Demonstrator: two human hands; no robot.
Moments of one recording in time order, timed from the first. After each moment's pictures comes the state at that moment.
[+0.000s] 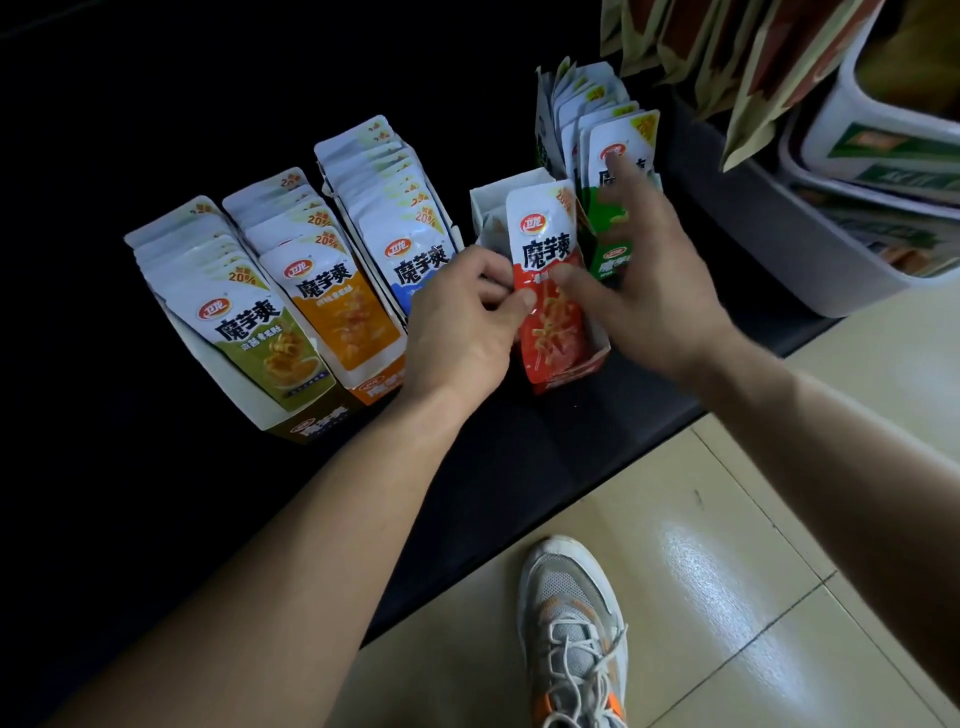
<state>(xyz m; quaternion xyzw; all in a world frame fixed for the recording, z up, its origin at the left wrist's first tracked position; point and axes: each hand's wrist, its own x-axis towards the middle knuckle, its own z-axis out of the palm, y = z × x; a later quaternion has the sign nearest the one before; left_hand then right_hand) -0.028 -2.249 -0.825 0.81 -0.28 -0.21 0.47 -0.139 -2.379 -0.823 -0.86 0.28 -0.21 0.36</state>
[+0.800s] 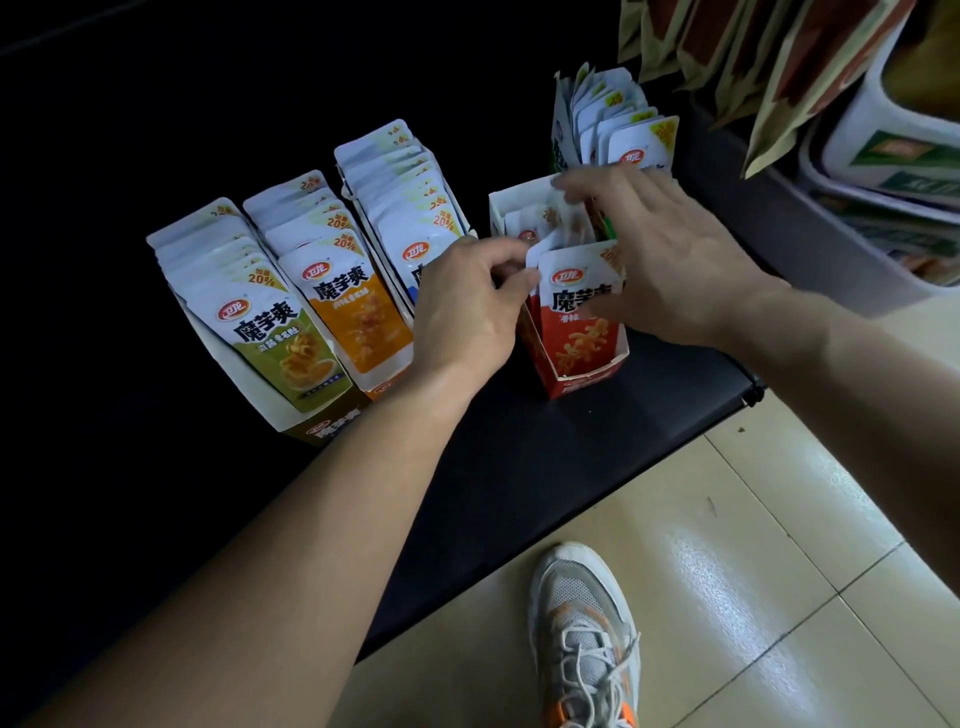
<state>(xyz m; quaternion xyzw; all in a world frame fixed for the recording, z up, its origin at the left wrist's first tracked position) -0.003 -2.256 -0.827 0.82 -0.35 -0.13 0.43 -0.122 -2.403 -0.799 -0.97 0.15 -0.08 0.14</state>
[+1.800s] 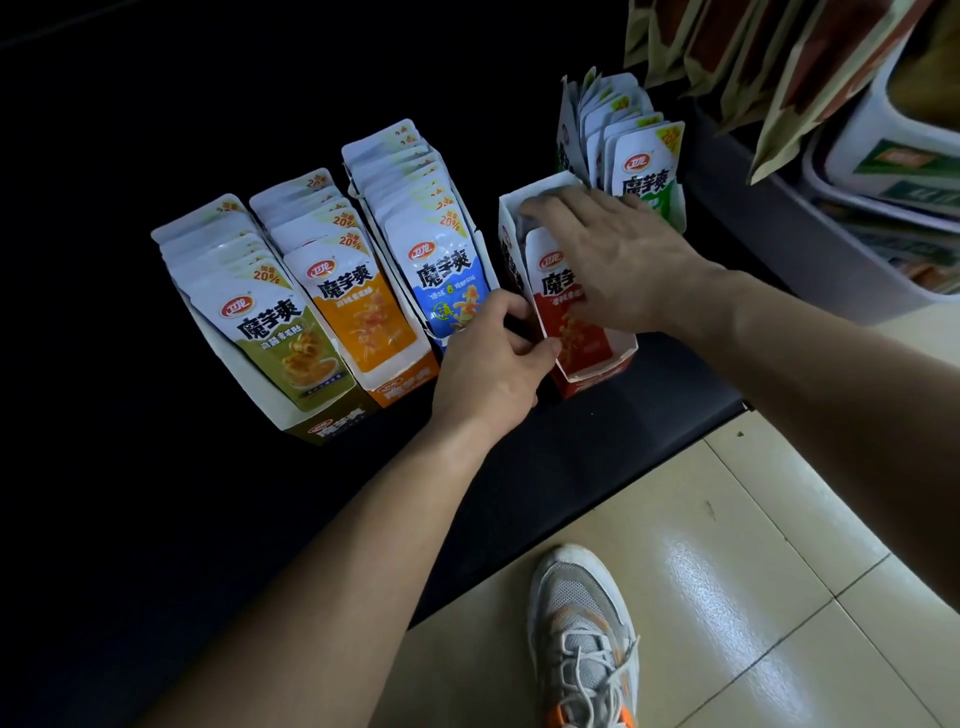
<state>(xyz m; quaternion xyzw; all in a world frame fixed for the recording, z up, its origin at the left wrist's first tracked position) -0.034 -2.237 -0.850 0.81 -0.26 -0.30 0.44 -0.084 -2.404 -0.820 -0.99 0.11 0.00 0.01</state>
